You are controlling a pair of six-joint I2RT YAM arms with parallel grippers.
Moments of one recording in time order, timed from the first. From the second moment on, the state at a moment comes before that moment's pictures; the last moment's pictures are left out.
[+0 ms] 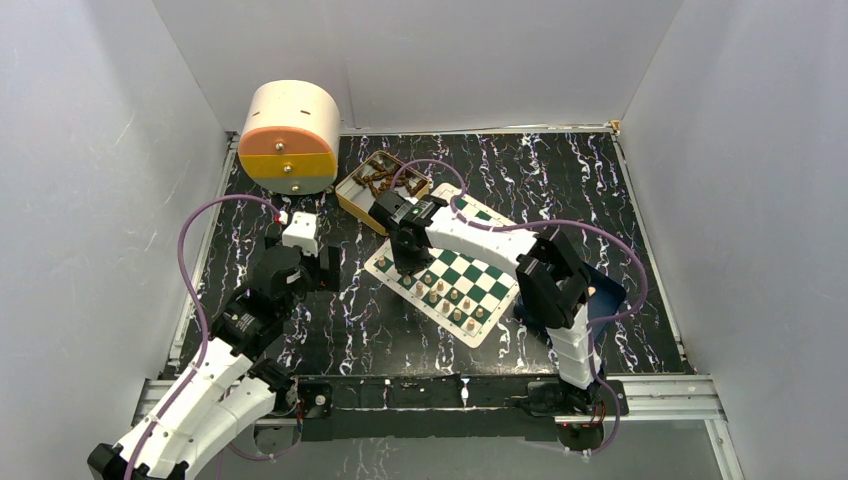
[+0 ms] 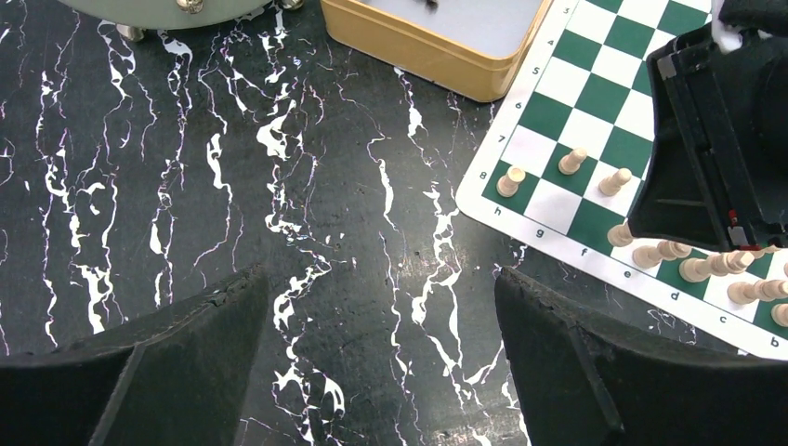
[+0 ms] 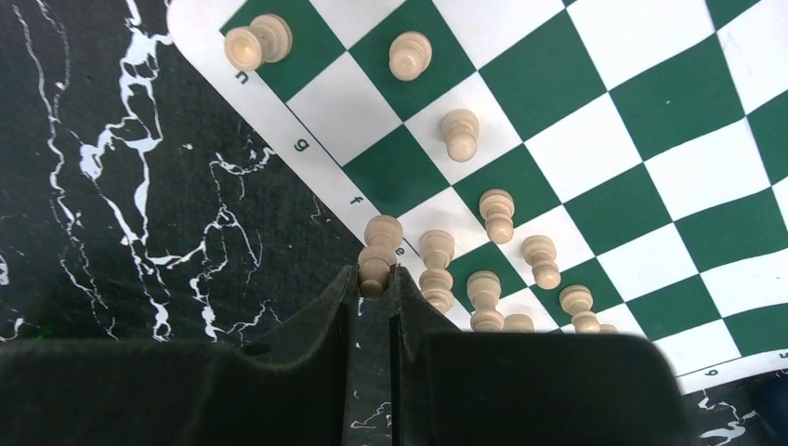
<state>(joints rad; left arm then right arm) -0.53 0.64 0.63 -0.45 -0.33 -0.10 0.96 2.03 1.71 -0.92 0.11 0.69</state>
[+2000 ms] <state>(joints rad) -0.53 0.63 0.63 -0.46 -0.33 -0.10 0.96 2.11 1.74 -0.90 0.14 0.69</state>
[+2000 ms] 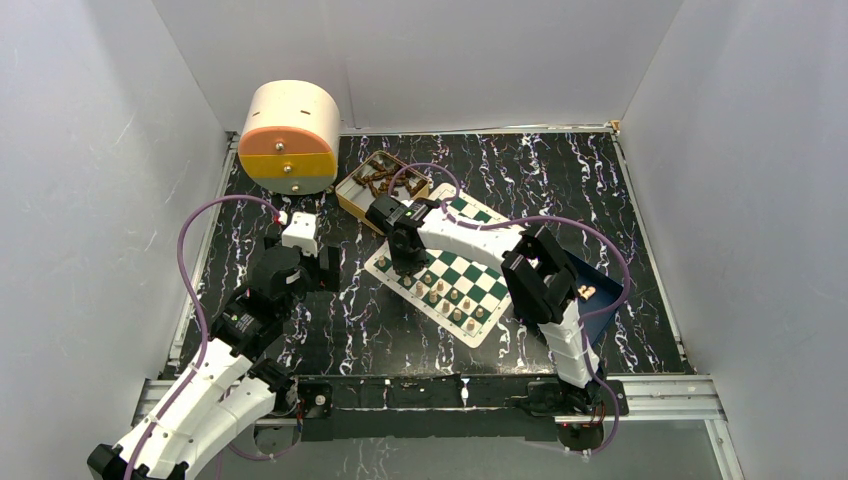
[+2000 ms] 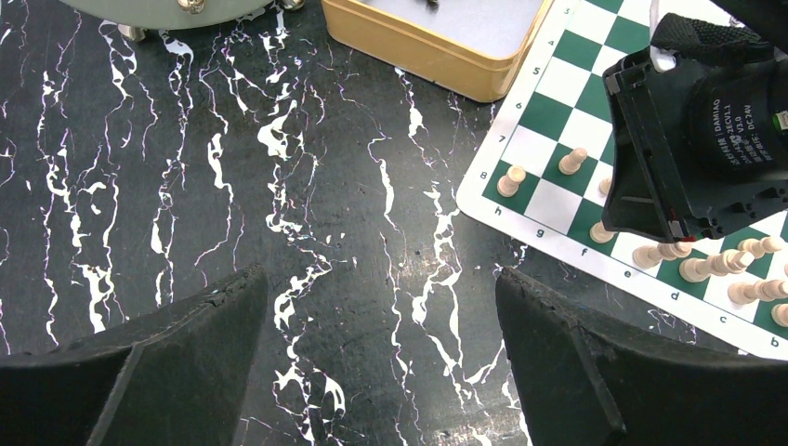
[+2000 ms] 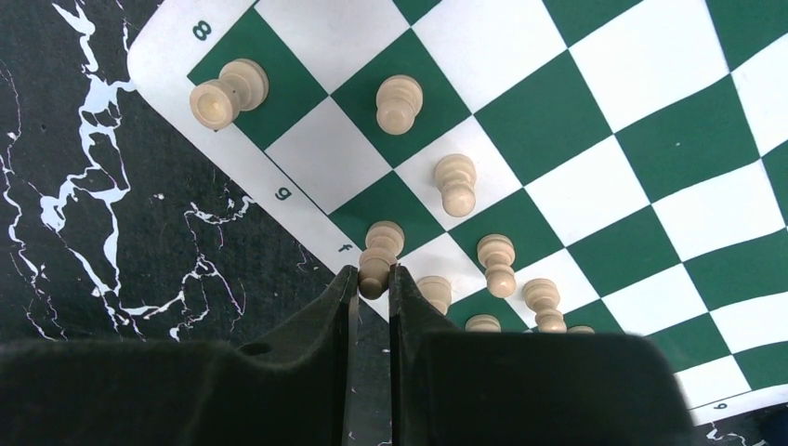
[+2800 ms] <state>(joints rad) -0.53 0.63 0.63 -0.46 -0.32 -0.11 0.96 2.11 1.74 -0.91 0.15 0.71</state>
